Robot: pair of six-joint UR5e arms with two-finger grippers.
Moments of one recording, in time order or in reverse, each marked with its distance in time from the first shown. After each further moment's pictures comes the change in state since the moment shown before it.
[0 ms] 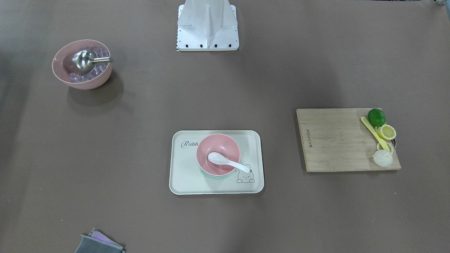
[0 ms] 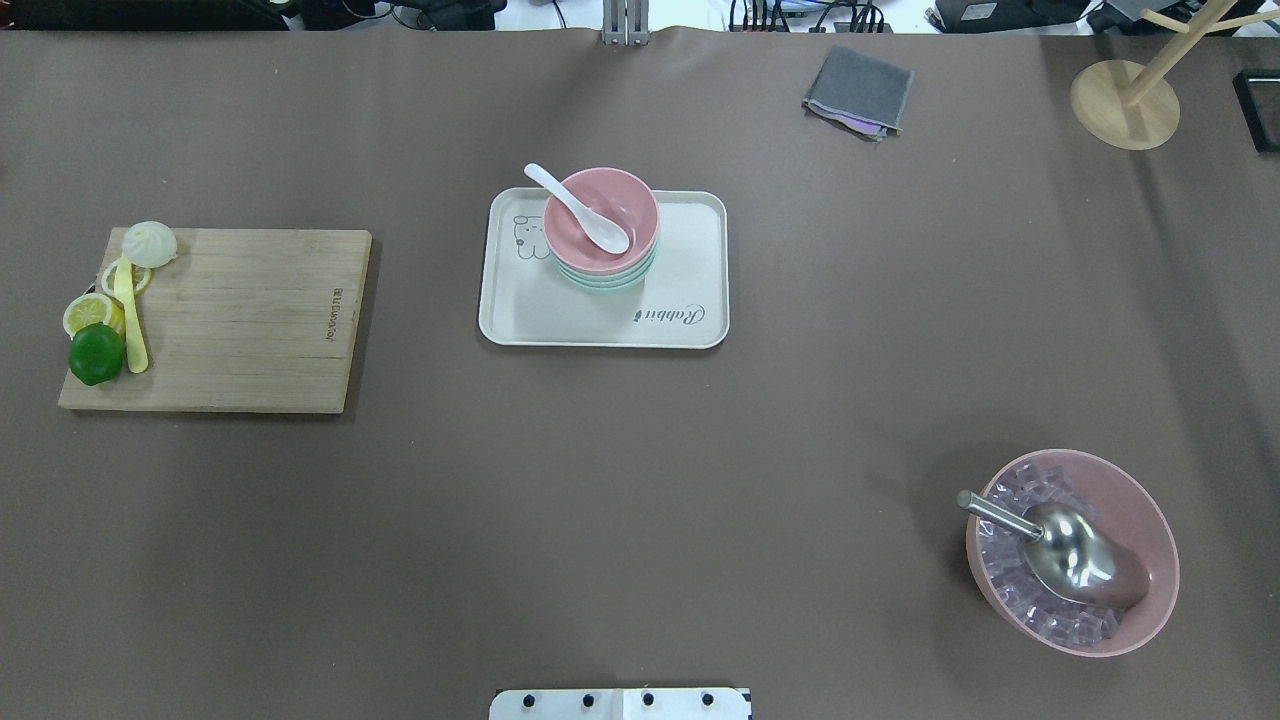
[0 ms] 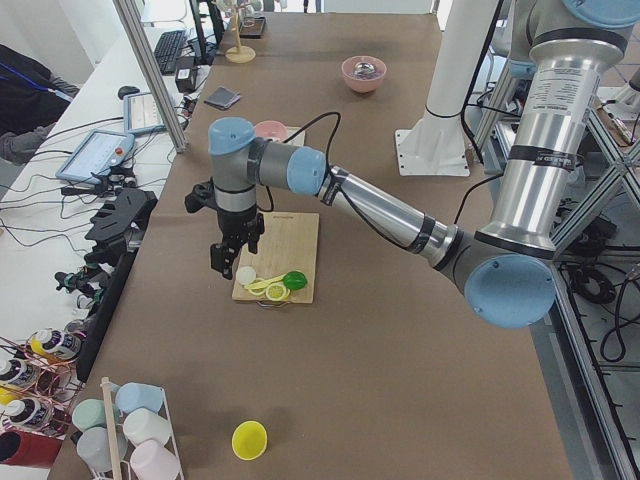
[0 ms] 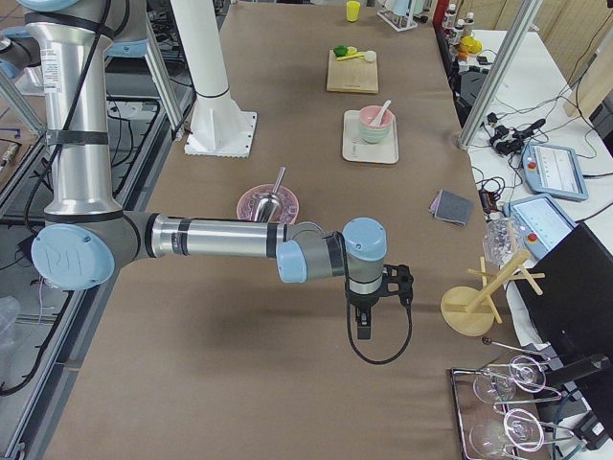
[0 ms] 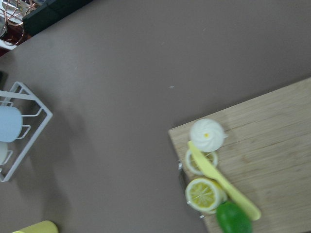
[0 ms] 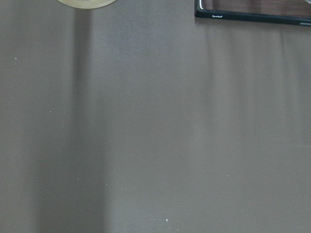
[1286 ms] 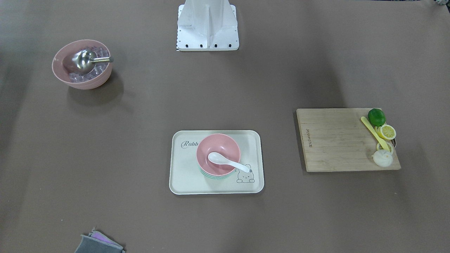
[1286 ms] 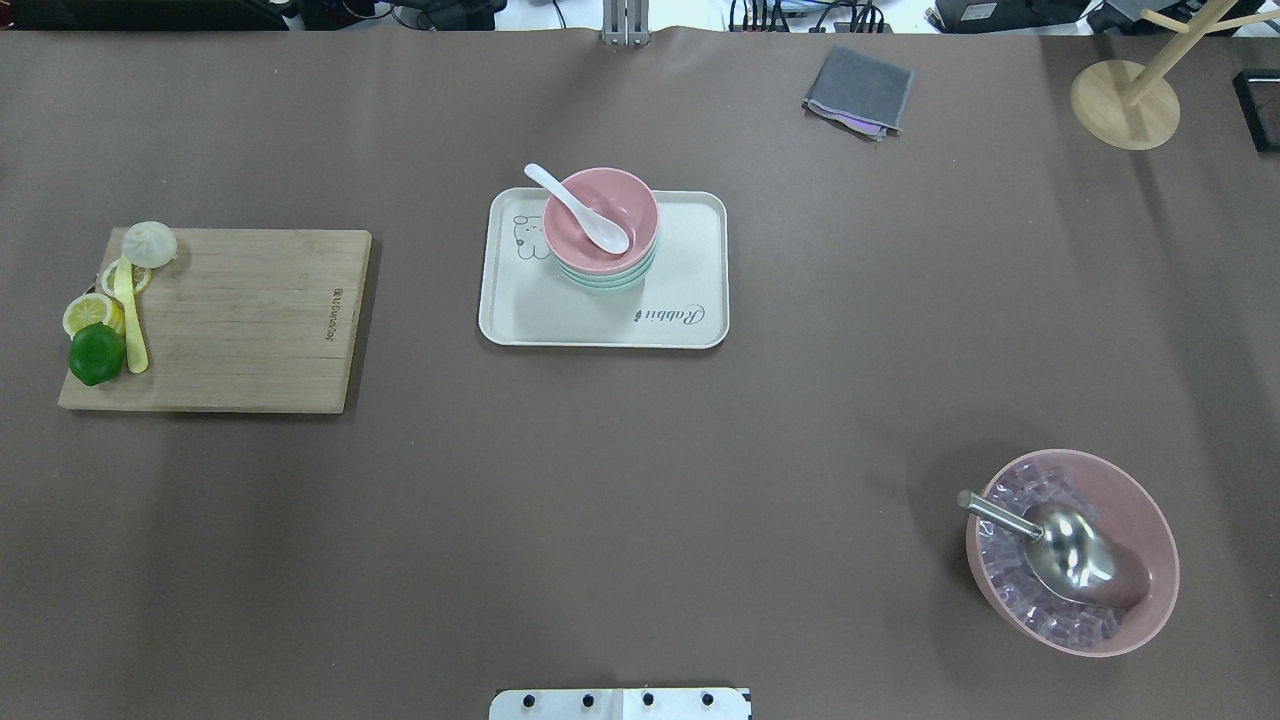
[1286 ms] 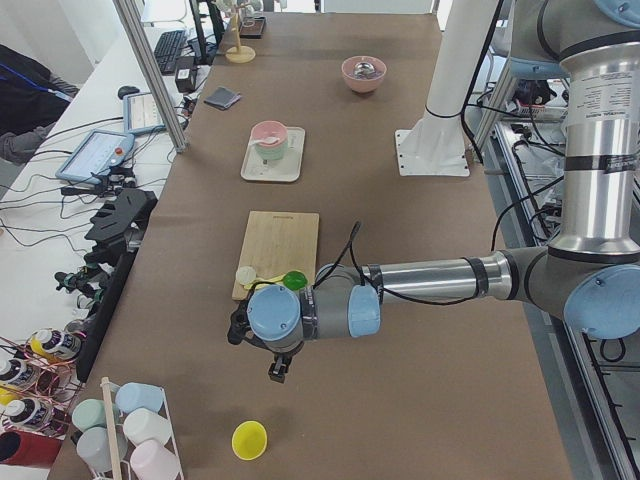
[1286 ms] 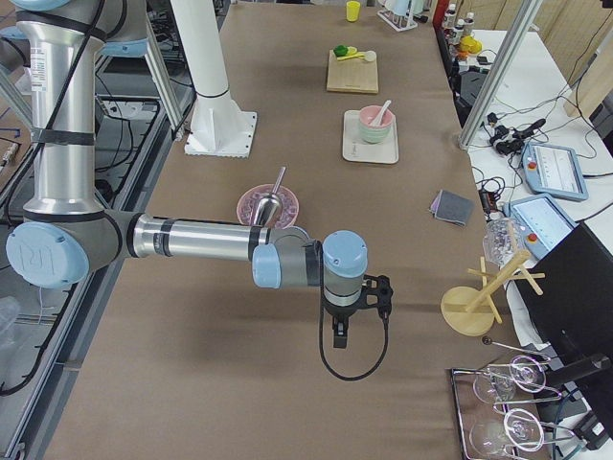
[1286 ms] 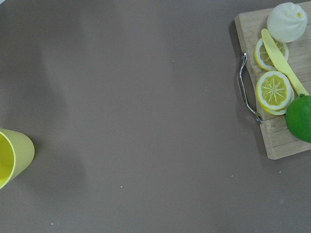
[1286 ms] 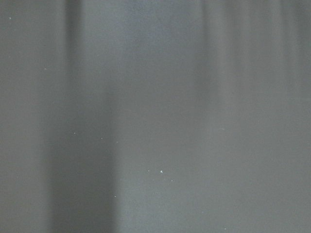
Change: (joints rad) left arm -0.132 0.236 0.232 -0.270 -0.319 0.060; right arm 0.052 -0.091 0.066 -0.095 0.067 -0.087
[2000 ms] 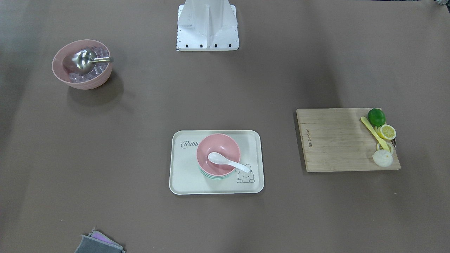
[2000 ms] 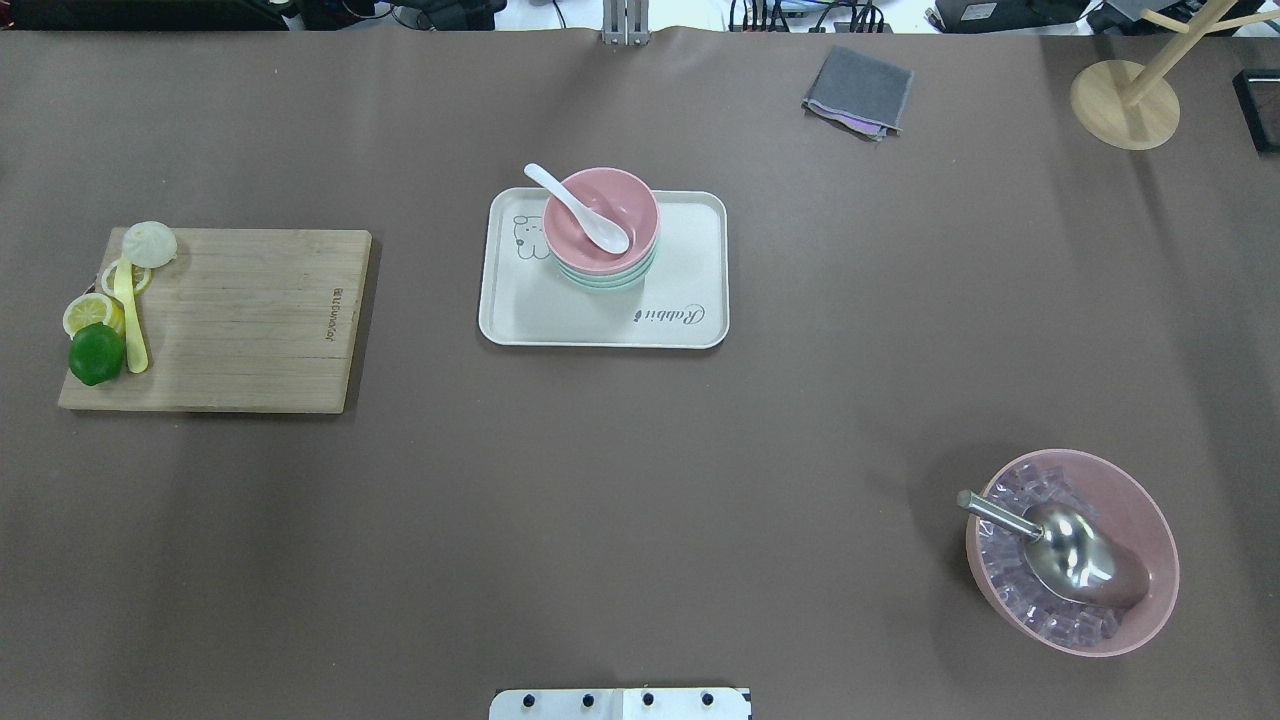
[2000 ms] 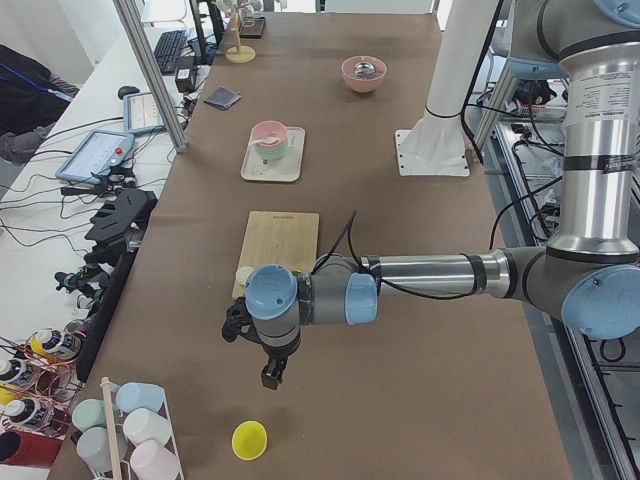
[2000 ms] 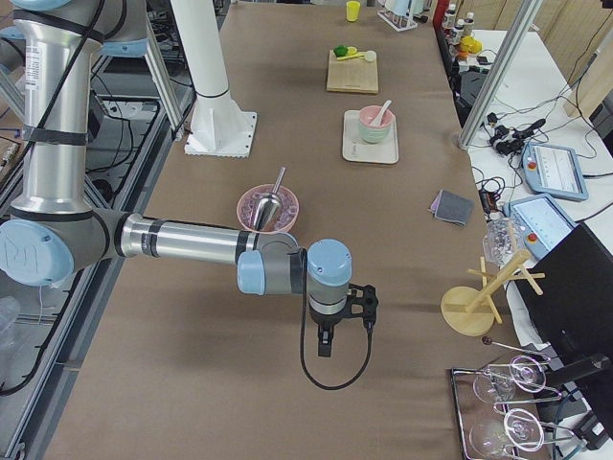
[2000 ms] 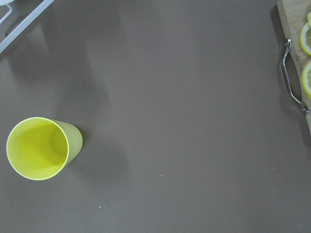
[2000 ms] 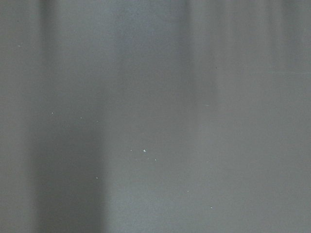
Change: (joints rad) left arm 0.003 -0.007 -0.047 0.010 0.146 -0.011; right arm 0.000 -0.045 0.009 0.016 -0.024 0.009
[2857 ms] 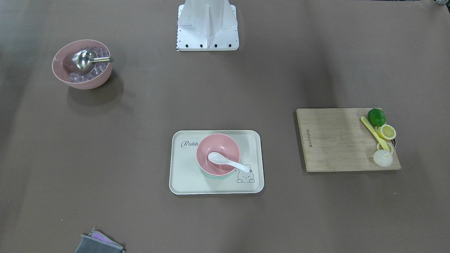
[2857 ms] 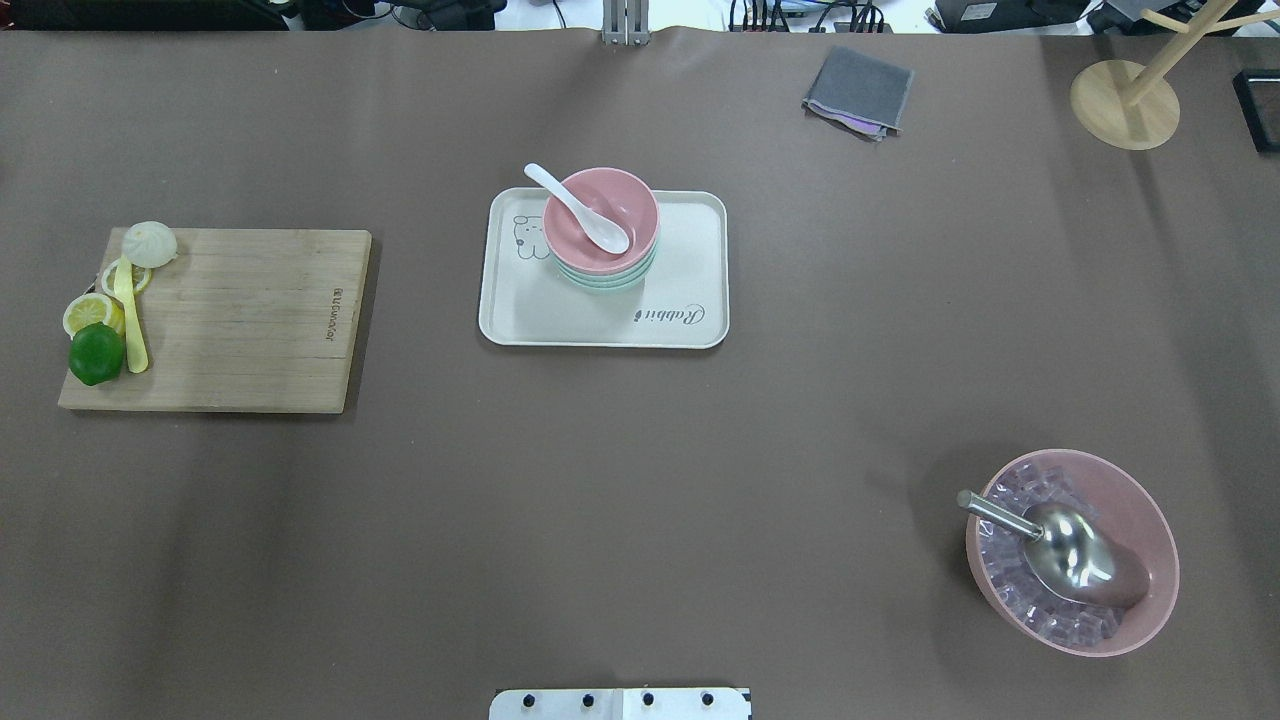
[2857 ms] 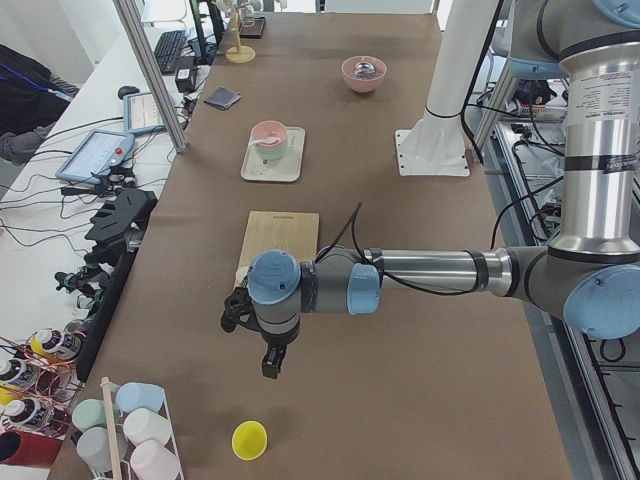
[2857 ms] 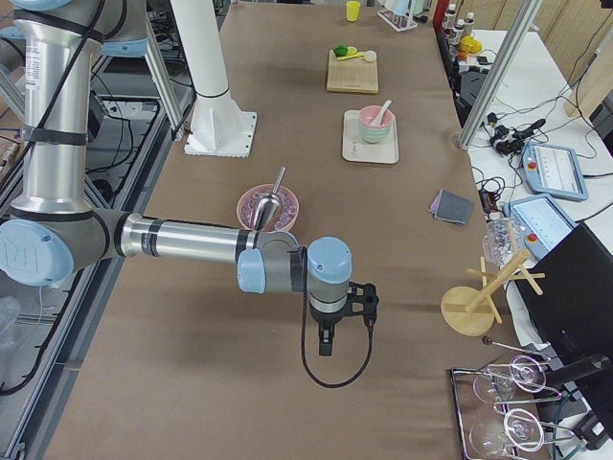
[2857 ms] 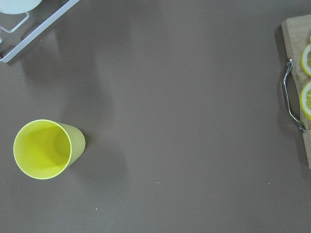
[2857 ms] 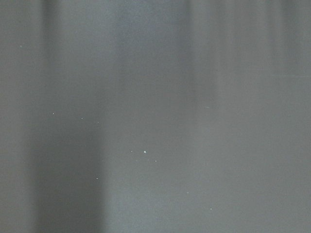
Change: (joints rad) left arm 0.004 0.017 -0.067 -0.011 -0.004 -0.091; right arm -0.001 -0.002 0.005 0.000 -0.005 -0.004
